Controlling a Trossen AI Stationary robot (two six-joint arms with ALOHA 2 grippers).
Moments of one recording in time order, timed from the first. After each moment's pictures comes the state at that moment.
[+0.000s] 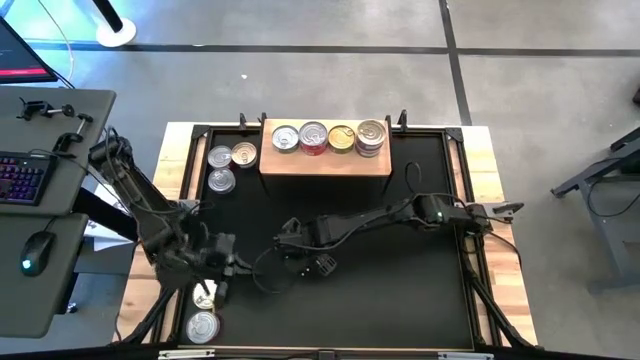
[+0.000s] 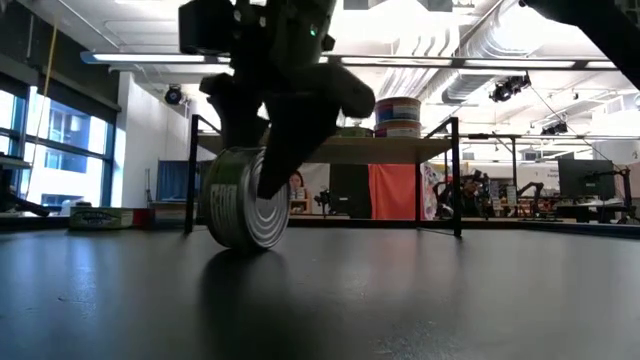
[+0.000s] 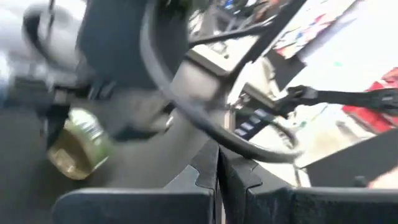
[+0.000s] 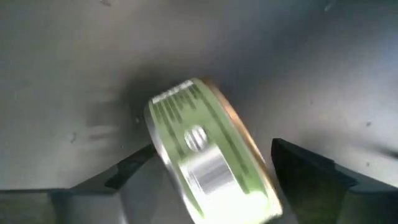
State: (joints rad) left arm -0.91 1.11 0.76 -0.07 -0.81 -0.90; right arm 0.22 2.42 2.21 -1.06 0.11 -0.62
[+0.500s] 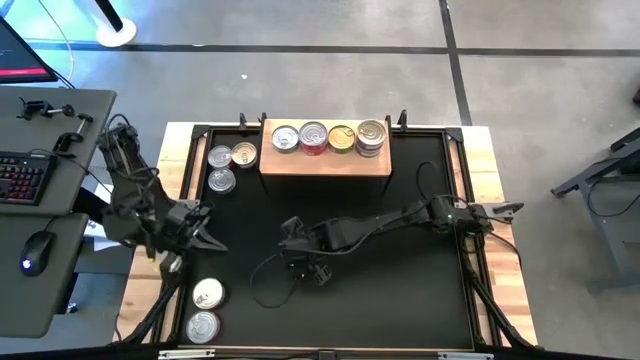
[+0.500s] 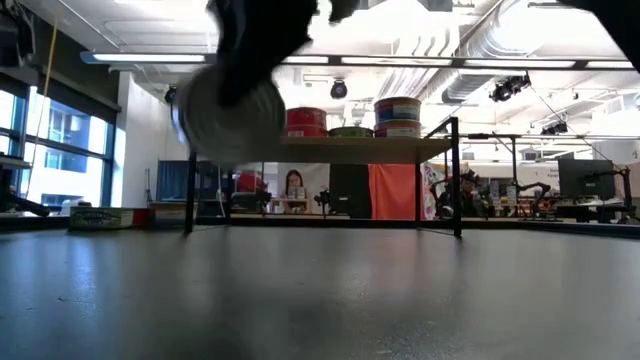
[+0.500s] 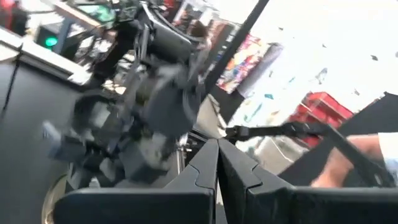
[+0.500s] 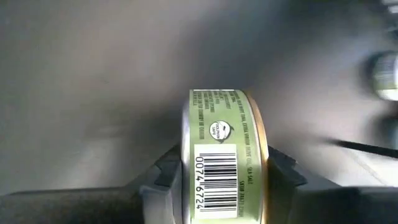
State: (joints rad) left arm -1.03 0.75 0.76 -0.04 -0.84 -0.59; right arm 0.27 2.36 2.32 -1.08 0.19 -0.42
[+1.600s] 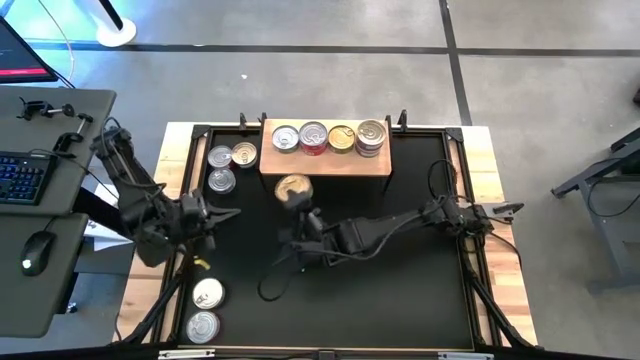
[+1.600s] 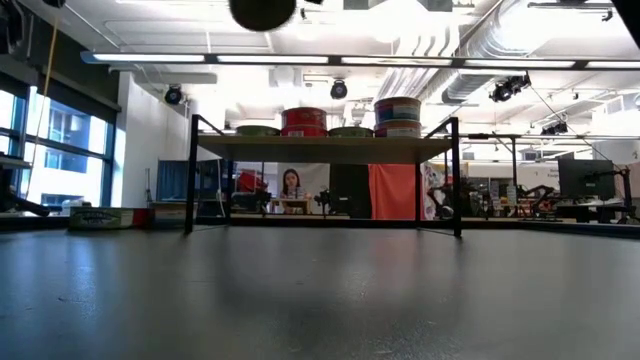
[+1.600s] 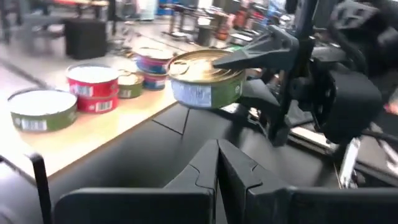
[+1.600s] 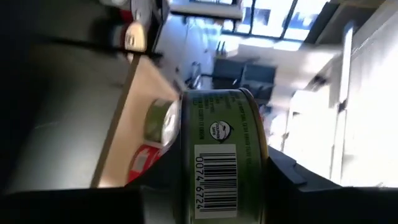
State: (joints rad) left arm -0.93 0.83 0.76 -0.47 -1.32 -0.79; right arm 0.33 2.27 2.35 -0.87 1.22 -0.88
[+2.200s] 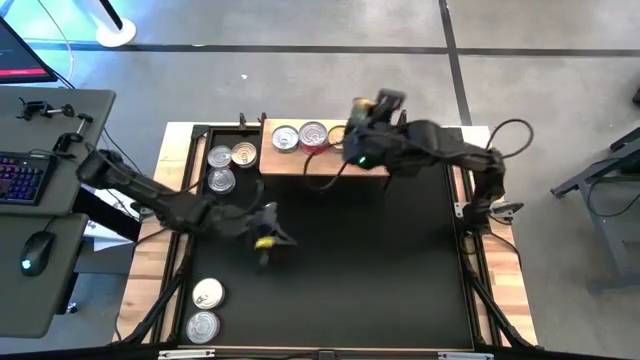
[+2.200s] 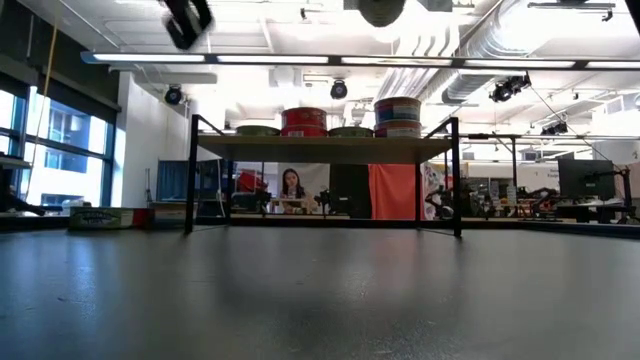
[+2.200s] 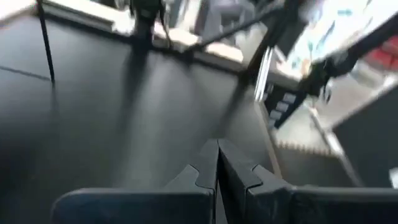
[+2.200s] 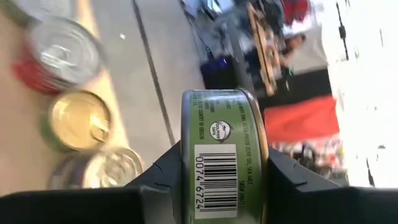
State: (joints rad) left arm -0.36 1.18 0.76 0.06 -0.21 -0.43; right arm 0.03 1.87 2.36 -1.46 1.09 -0.24
